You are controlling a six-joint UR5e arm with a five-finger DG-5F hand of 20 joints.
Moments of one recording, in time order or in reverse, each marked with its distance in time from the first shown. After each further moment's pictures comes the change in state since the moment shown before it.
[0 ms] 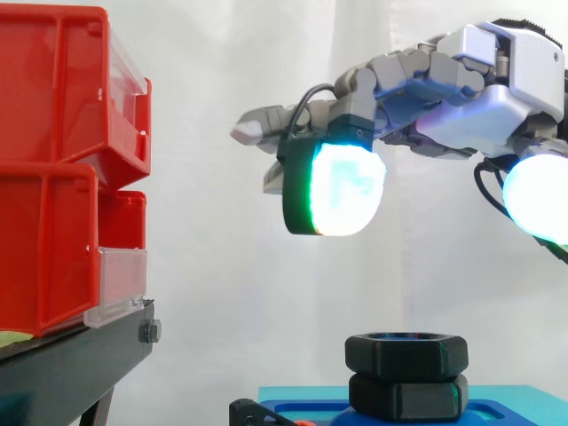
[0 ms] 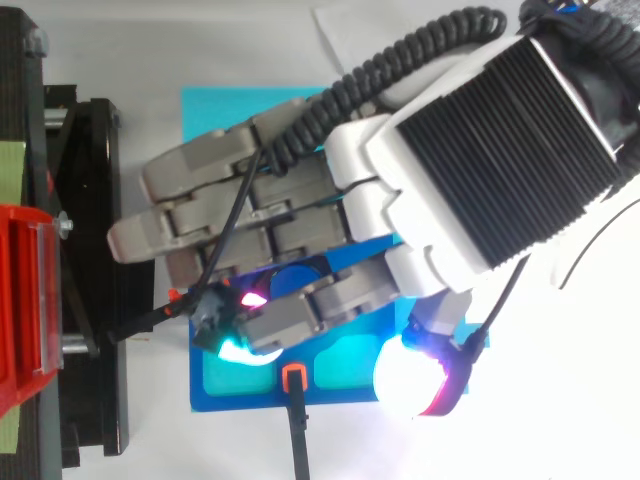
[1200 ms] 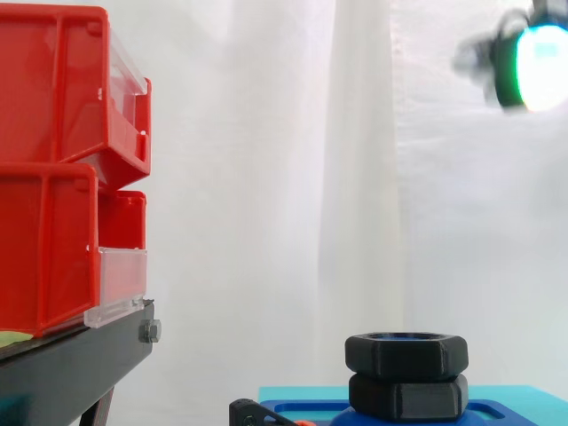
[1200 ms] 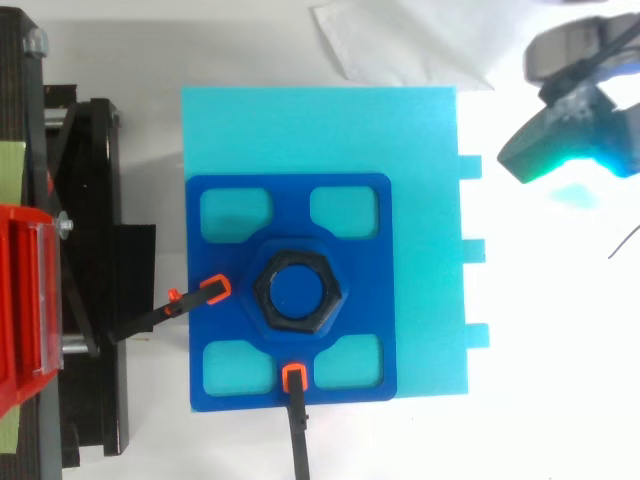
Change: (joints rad) arm -0.025 0.504 -0.549 -0.020 0.306 0.077
